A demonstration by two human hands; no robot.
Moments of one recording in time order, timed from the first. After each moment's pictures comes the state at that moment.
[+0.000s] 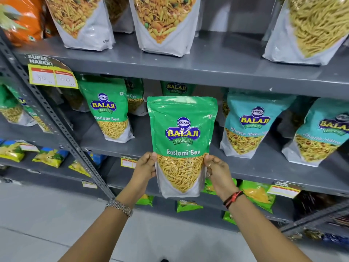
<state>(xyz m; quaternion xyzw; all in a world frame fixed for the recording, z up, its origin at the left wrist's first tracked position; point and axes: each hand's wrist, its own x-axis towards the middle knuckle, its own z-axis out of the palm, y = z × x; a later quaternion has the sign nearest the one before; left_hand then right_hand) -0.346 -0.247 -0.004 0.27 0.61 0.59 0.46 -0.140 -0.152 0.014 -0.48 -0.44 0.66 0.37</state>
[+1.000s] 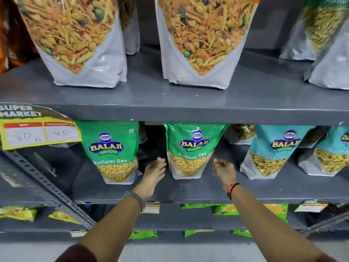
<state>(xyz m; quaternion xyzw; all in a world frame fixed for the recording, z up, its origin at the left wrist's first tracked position) -0.473 -0.117 -0.009 0.22 0.60 0.52 0.56 -0.256 -0.041 -0.018 -0.68 -0.44 0.45 0.37</state>
